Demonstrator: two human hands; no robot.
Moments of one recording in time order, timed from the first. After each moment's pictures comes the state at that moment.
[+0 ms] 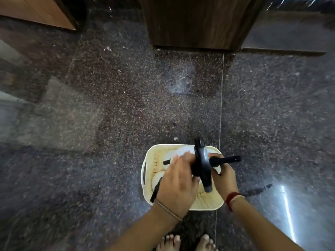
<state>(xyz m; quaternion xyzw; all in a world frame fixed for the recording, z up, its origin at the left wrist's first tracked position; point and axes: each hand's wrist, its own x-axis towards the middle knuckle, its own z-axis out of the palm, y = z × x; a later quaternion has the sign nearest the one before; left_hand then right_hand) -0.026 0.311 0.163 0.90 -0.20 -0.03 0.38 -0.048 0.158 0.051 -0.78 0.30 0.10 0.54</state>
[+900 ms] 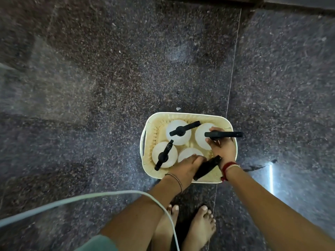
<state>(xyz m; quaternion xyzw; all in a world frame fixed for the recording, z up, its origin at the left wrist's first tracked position) -0.072 0.321 -0.001 0.84 -0.26 -0.38 0.28 -0.049 0.170 -0.013 -0.80 0.32 0.11 0.50</state>
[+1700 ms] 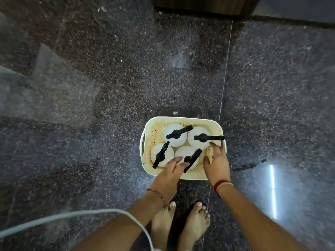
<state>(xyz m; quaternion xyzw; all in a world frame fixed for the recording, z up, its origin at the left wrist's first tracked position) -0.098 0.353 0.050 0.90 -0.20 -0.27 0.28 -0.095 0.179 0.031 -0.88 0.27 0.15 0.37</state>
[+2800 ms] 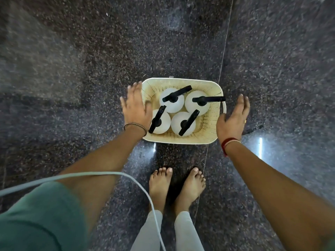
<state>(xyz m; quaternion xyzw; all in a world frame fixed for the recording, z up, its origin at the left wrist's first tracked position) -0.019 0.393 0.024 0.96 0.03 -0.09 0.28 -0.091 0.156 0.027 -0.87 0.37 0.00 0.34</state>
